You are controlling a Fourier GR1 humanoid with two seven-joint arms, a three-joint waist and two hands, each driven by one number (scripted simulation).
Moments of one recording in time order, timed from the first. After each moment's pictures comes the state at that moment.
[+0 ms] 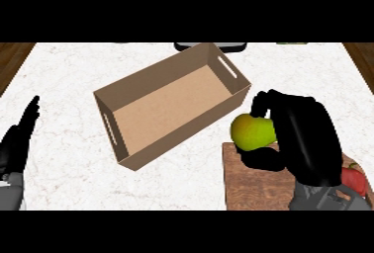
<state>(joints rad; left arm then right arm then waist) -0.11 0.40 0.14 -1.33 -0.20 0.12 0.07 -0.33 -0.13 0.29 -1.97 1.14 0.24 0.49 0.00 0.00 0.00</state>
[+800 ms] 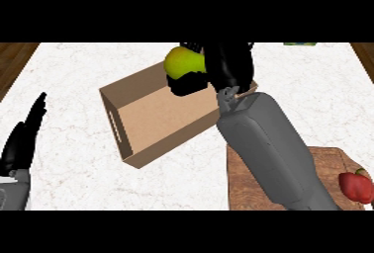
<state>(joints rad) -0.13 0.37 0.14 -1.34 -0.22 0.11 0.07 -0.91 0.00 0.24 -1.33 0.86 -0.08 0.68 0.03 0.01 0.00</state>
